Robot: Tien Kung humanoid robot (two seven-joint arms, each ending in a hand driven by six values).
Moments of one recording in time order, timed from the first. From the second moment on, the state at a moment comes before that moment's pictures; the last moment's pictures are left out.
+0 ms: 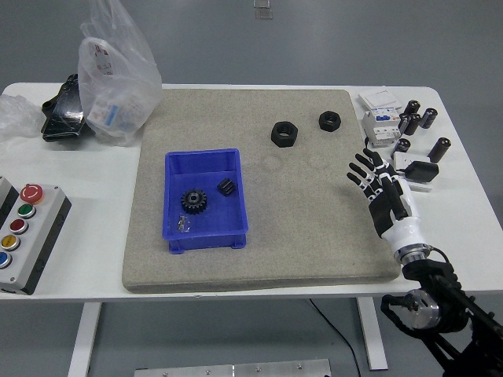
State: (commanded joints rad) left arm 0.05 0.08 -1.54 -0.18 1.40 0.17 0.10; right arm 0.08 -0.25 1.07 1.37 -0.61 -0.22 0.39
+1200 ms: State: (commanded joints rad) left arm 0.01 0.09 -1.39 -0.18 1.27 0.15 0.03; right arm 0.10 -0.23 1.25 1.37 -0.73 -0.31 0.36
